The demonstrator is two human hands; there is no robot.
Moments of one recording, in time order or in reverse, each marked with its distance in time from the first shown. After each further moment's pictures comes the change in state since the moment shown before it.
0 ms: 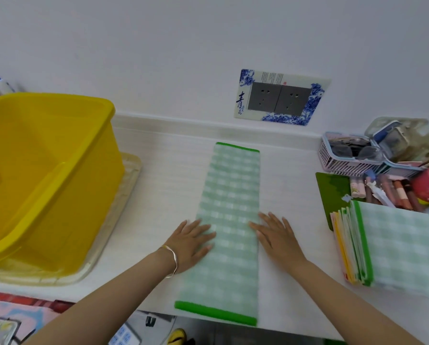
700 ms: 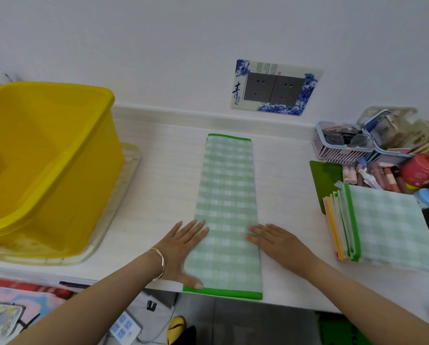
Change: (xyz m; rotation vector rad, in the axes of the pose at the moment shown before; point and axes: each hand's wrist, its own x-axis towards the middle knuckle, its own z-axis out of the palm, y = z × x) left_hand -0.041 -0.003 0.028 0.129 -0.118 0.117; right_hand -0.050 0.014 0.002 -0.350 0.052 -0.558
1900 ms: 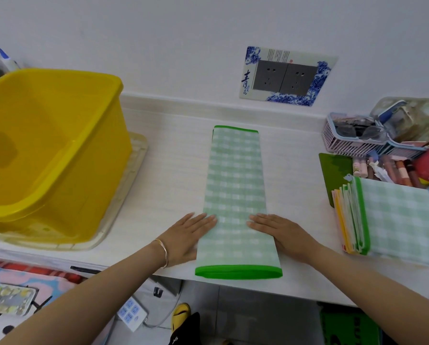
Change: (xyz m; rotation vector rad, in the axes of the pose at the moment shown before) left_hand 0.000 -0.008 0.009 0.010 0.236 0.116; right_hand 0.010 0.013 0.017 0.273 0.049 0.035
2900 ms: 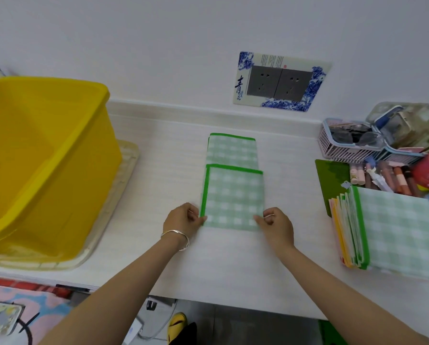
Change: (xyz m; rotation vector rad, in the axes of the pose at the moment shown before) left_hand 0.071 -0.003 -0.021 -0.767 0.381 -0.878; right_hand 0.055 -0.023 -0.009 0.696 0.448 1.055
